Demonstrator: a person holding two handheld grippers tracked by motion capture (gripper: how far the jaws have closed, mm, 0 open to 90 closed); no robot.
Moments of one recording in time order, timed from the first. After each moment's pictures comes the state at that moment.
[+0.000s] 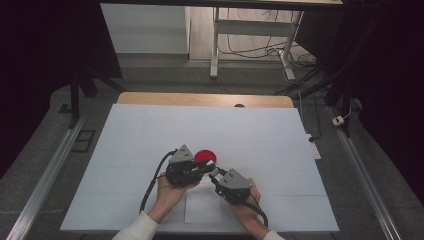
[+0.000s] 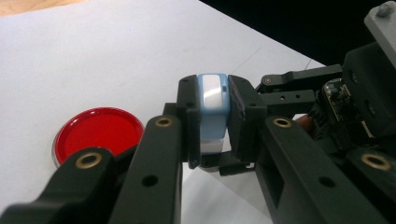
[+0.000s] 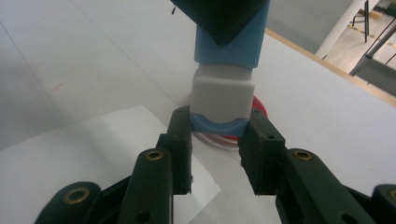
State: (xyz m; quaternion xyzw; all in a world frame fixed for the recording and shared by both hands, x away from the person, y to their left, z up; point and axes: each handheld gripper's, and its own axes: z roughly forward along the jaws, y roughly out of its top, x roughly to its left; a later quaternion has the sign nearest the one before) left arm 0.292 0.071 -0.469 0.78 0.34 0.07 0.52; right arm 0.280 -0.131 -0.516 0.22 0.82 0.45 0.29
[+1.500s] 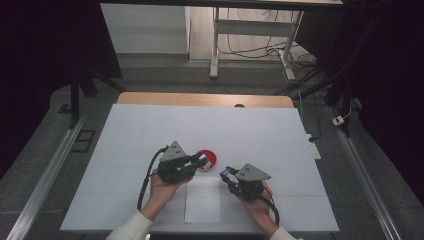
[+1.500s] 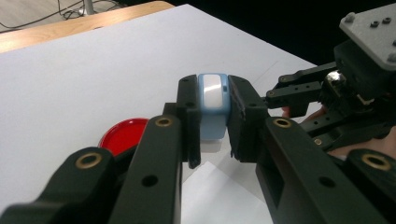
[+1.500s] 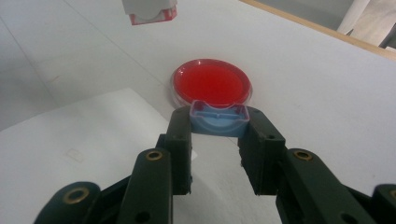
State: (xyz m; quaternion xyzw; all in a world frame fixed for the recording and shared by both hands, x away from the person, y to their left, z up) left arm 0.291 0.089 -0.460 0.77 0.34 0.12 0.53; right arm 0.297 -0.170 -0.517 0.26 0.81 0.47 0.22
